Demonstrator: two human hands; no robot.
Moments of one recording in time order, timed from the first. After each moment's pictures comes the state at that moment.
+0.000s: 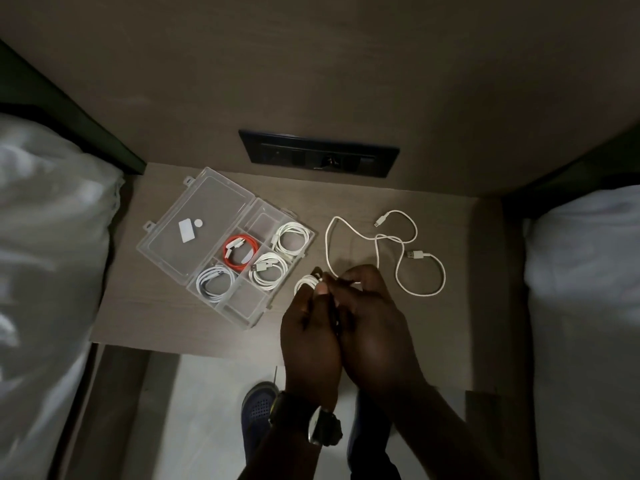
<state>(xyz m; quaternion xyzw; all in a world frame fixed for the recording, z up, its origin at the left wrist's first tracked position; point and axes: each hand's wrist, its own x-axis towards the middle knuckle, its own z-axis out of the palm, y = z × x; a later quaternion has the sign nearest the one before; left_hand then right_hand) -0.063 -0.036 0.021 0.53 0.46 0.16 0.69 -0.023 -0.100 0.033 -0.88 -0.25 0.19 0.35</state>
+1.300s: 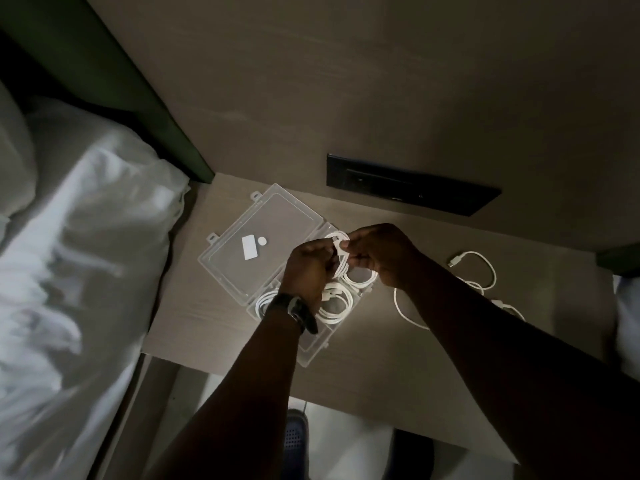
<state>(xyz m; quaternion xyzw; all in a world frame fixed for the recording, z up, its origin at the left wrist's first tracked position) -0.009 0.145 -0.060 0.47 0.46 0.08 0.75 0.099 0.063 -0.058 -0.68 0.04 0.48 0.55</state>
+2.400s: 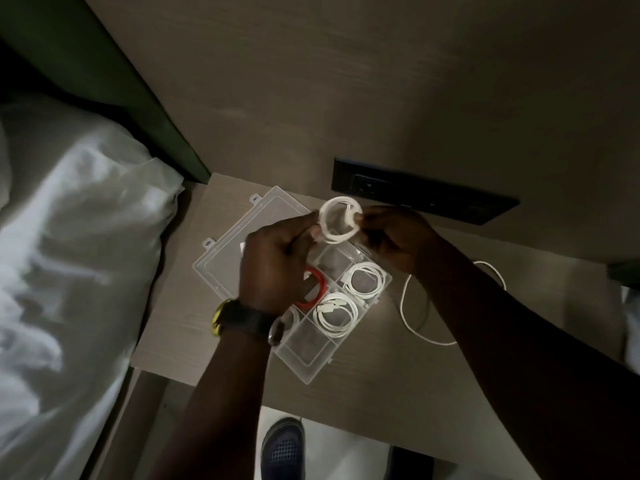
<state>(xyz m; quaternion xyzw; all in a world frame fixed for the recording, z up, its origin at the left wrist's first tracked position) -0.031 0.198 -0.036 0.81 0.27 0.22 0.48 0.135 0.083 -0.064 -0.55 0.09 0.51 0.66</state>
